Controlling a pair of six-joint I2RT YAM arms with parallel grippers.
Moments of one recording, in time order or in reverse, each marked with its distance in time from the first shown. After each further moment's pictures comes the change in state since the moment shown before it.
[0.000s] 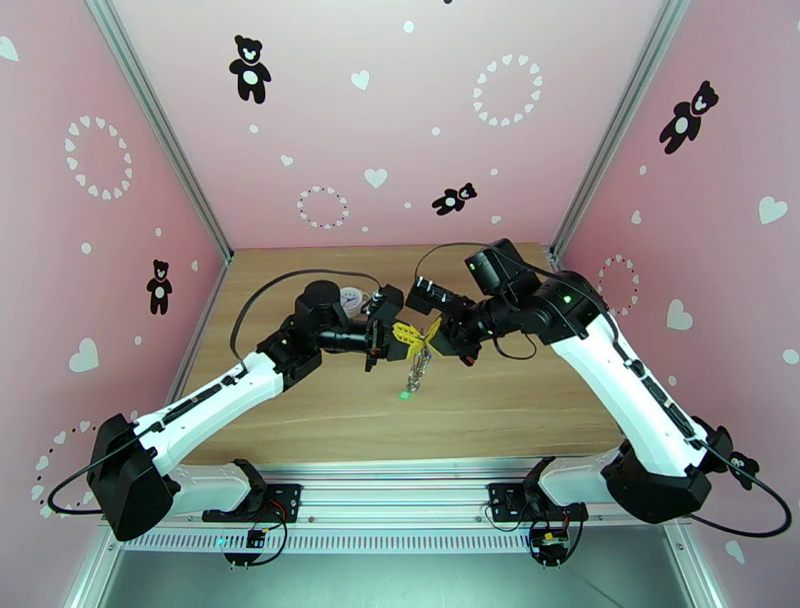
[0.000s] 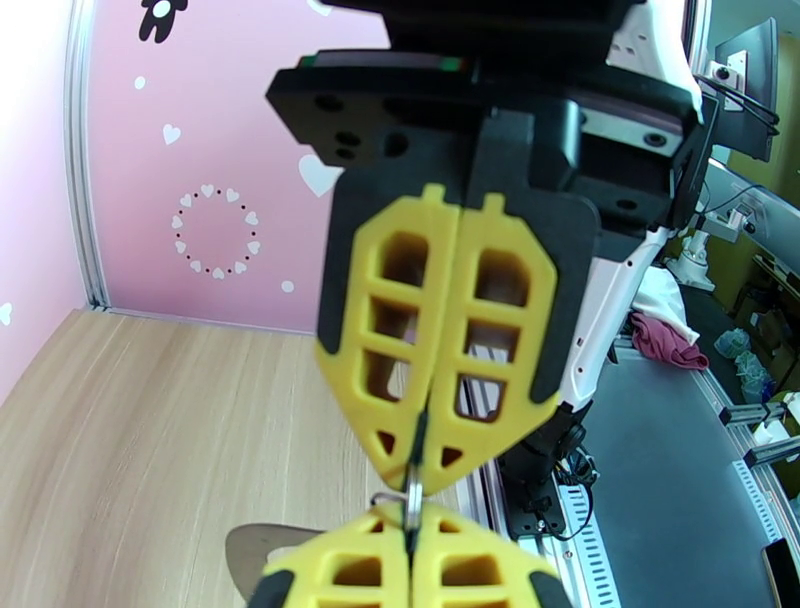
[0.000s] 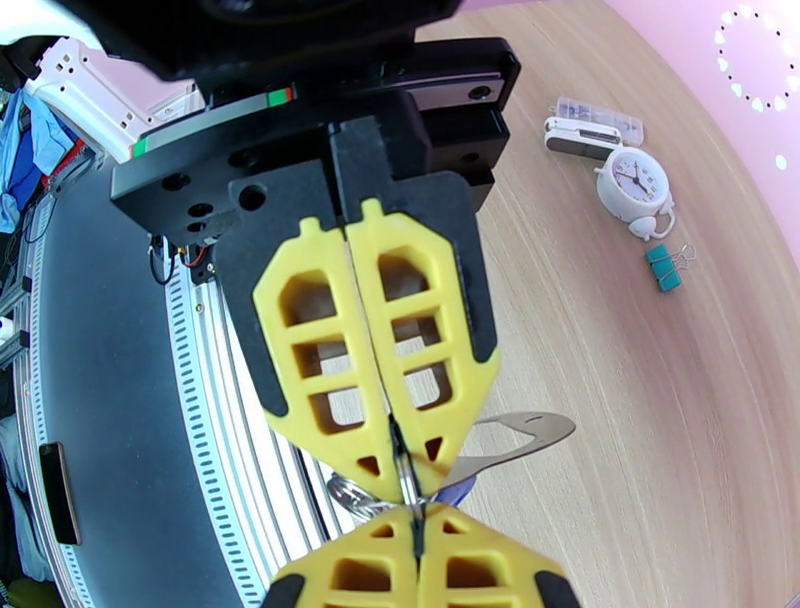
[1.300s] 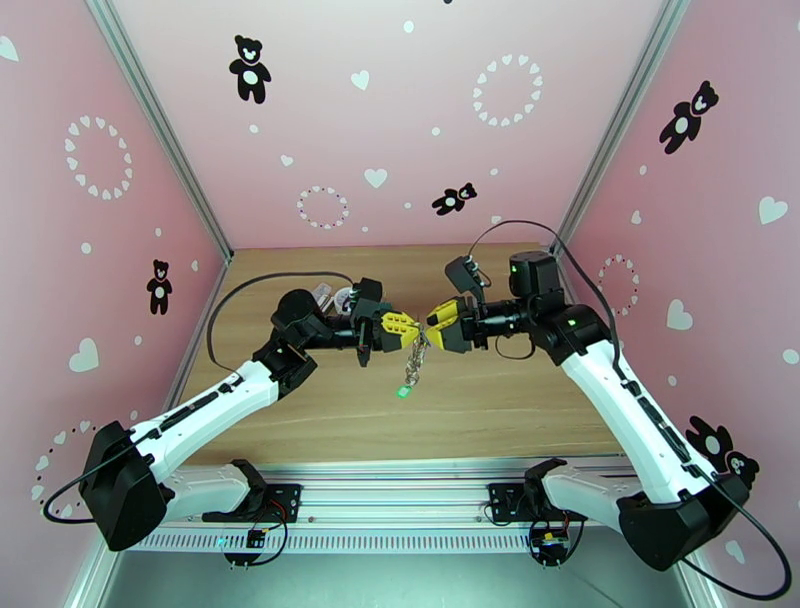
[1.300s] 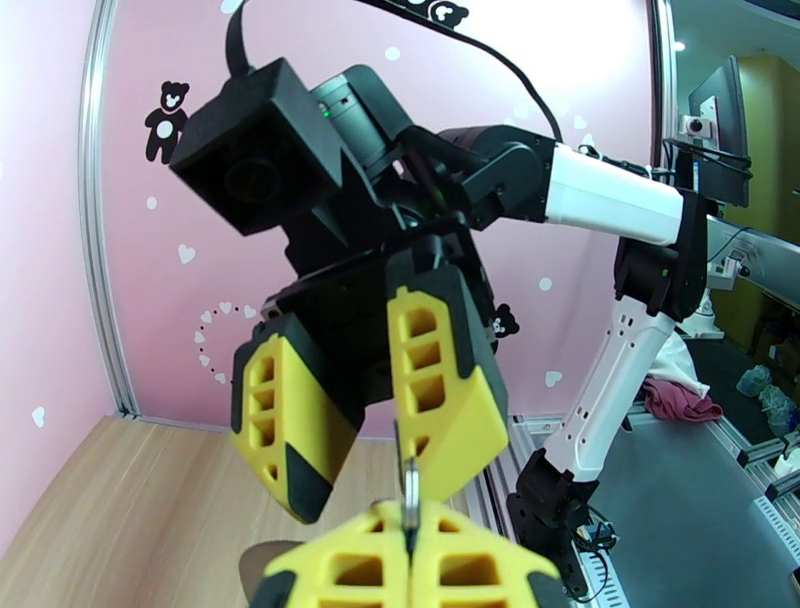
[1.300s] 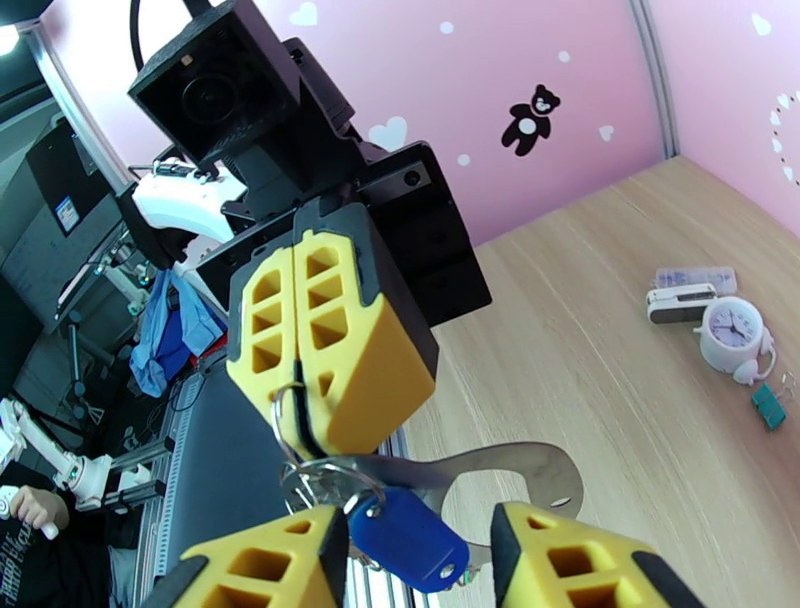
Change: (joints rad) left arm 0.021 -0.045 -0.097 0.402 -0.001 -0.164; right arm -0.310 -0.174 -0.480 0.644 -0.702 0.297
